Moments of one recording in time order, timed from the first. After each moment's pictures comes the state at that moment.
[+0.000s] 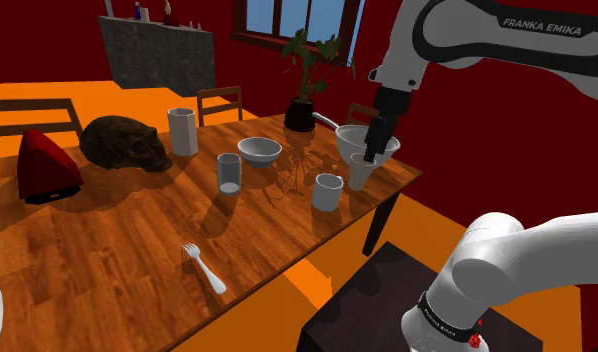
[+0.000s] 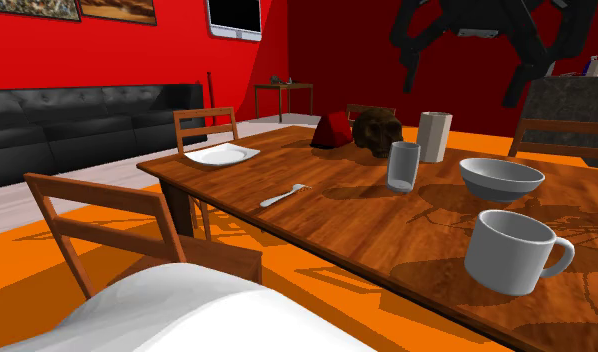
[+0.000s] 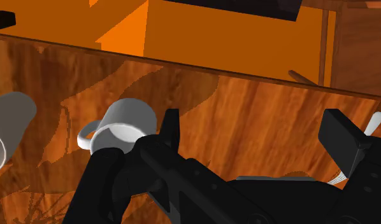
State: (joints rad) arm 0.00 -0.78 0.00 -2.34 0.11 1.52 -0.17
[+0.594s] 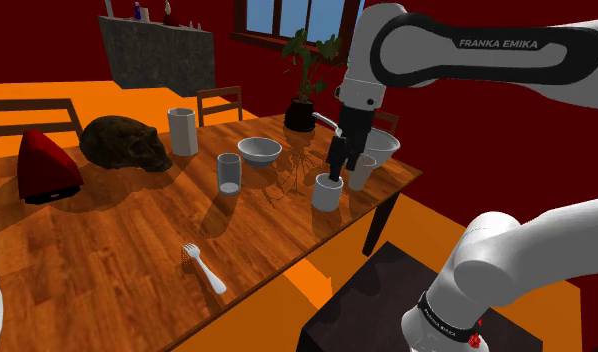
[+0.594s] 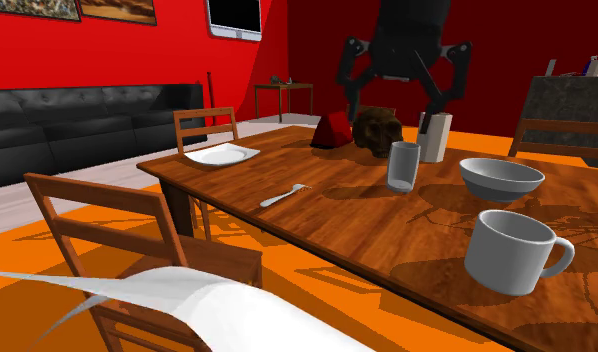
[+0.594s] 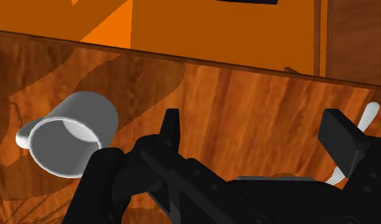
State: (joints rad) arm 0.04 -0.66 0.15 -2.37 0.19 1.66 -0.01
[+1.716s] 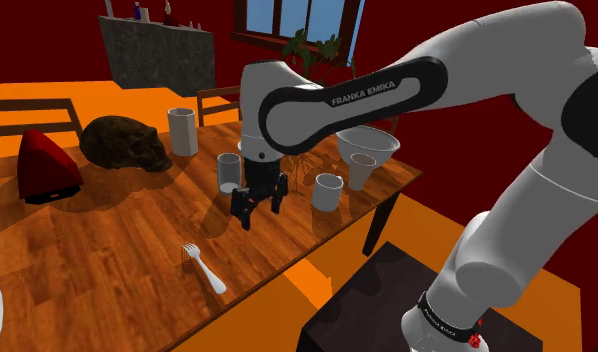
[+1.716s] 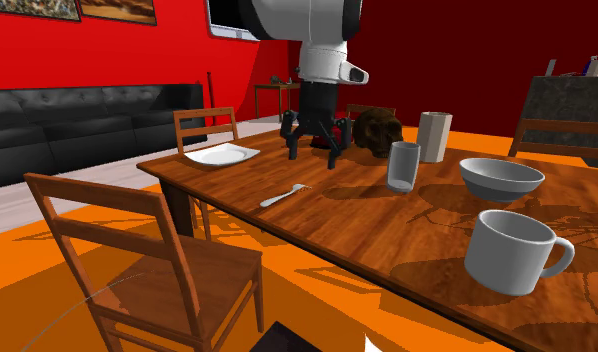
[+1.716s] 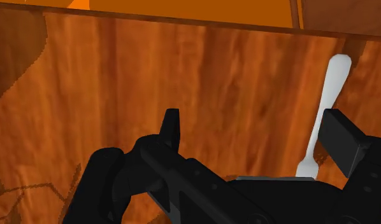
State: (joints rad) arm 0.08 -0.11 0.46 -2.15 0.15 1.97 0.40
